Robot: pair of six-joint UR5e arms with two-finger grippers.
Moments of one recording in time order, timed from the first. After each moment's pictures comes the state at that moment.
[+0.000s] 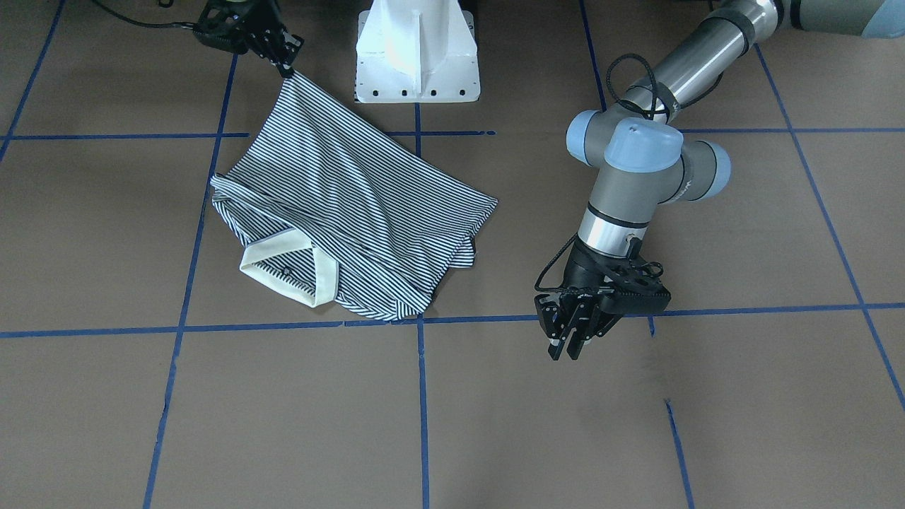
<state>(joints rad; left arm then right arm) -0.77 -2.19 -1.40 -2.28 -1.64 -1.26 0.04 -1.62 2.36 -1.43 1.65 1.98</state>
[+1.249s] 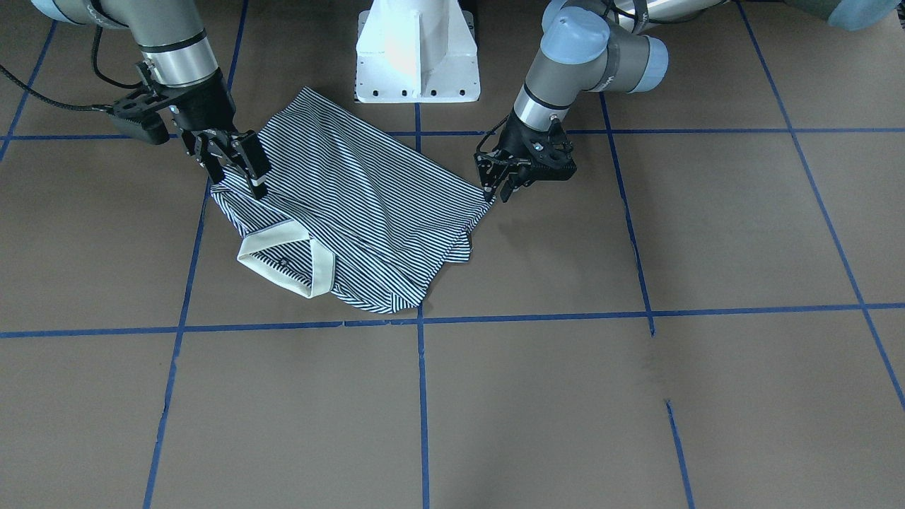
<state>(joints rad) -0.44 -1.99 -1.80 -1.96 -1.75 -1.49 0.61 -1.36 2.13 -1.41 1.66 1.77</state>
